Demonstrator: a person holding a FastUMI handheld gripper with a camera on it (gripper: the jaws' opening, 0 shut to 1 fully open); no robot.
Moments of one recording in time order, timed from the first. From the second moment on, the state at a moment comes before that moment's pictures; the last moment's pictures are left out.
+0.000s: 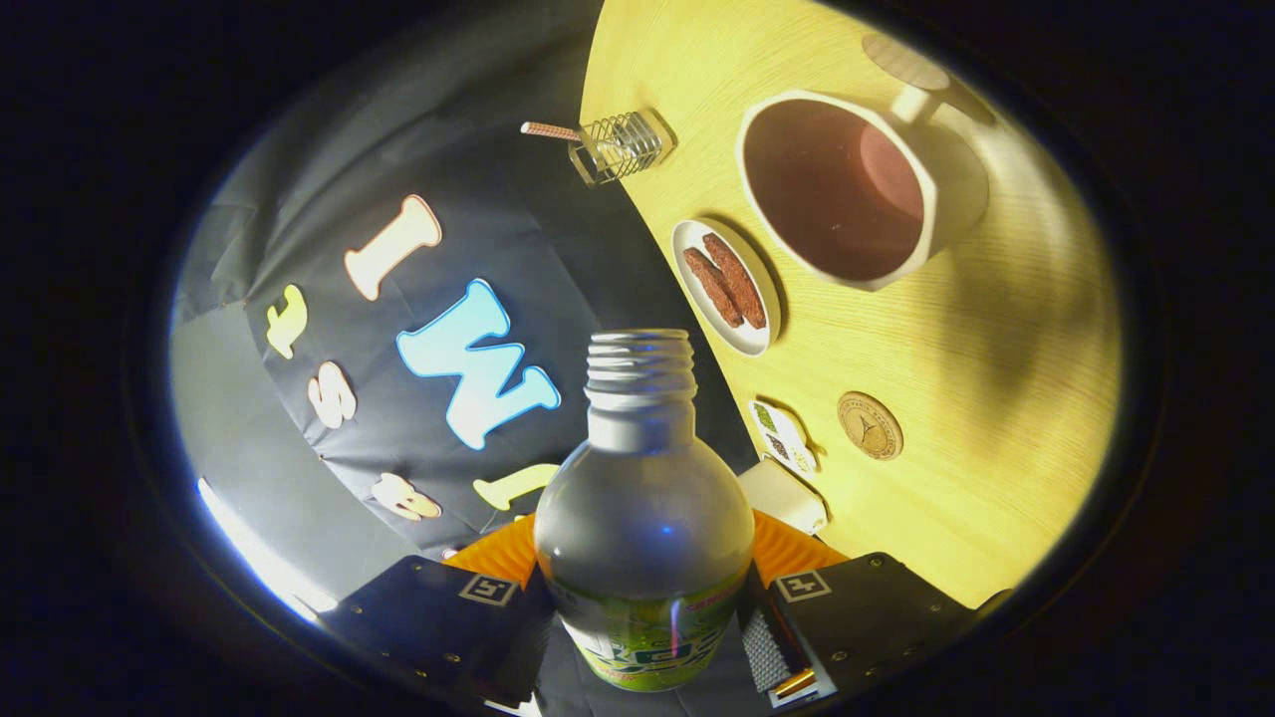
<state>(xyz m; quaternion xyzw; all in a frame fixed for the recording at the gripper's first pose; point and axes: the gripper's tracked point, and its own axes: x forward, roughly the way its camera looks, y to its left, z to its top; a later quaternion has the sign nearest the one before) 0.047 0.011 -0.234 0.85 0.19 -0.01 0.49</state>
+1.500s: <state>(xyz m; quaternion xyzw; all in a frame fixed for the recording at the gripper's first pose) 0.100 0.073 -0.247 0.35 0.23 0.06 0.91</state>
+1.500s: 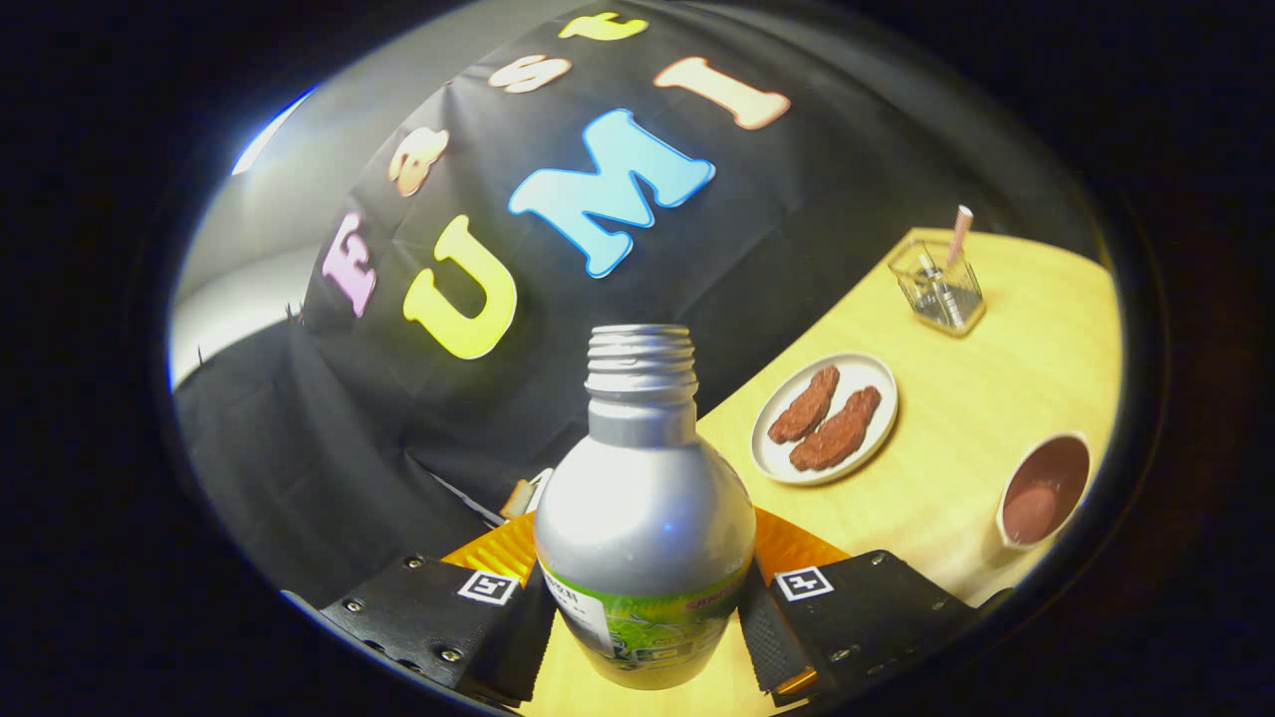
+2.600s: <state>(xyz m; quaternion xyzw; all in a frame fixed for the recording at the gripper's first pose) 0.159 0.150 -0.359 0.06 0.17 0.06 0.98</state>
